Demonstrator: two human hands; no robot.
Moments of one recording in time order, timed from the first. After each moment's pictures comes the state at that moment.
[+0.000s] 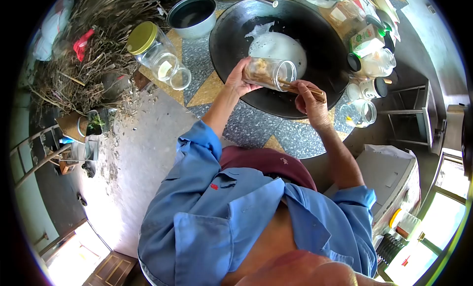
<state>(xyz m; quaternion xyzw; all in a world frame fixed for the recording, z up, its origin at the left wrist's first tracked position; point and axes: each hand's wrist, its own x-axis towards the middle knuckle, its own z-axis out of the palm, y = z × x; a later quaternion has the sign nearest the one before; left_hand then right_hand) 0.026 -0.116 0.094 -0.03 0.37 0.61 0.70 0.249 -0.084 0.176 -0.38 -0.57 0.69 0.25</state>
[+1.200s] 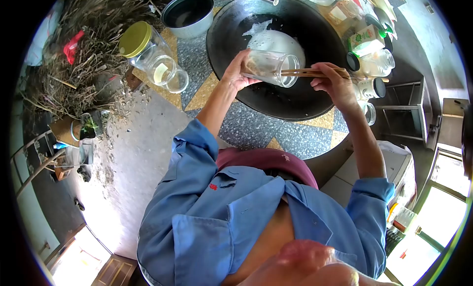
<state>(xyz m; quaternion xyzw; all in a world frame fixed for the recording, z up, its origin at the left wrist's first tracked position) 0.007 -0.102 0.100 0.04 0.37 0.62 0.70 0.240 -0.030 0.230 -0.41 -0.55 0.69 0.24</state>
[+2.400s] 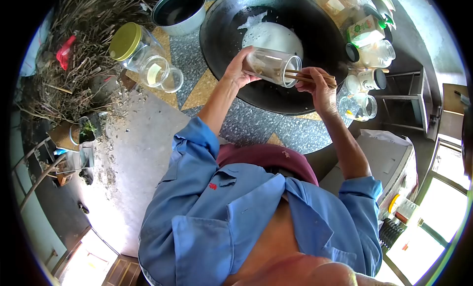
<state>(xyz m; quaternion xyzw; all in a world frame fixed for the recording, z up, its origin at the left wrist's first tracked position) 0.017 -0.093 0.081 0.03 0.33 0.60 0.73 0.233 -0.060 0.180 -0.40 -0.51 0.68 0.35</state>
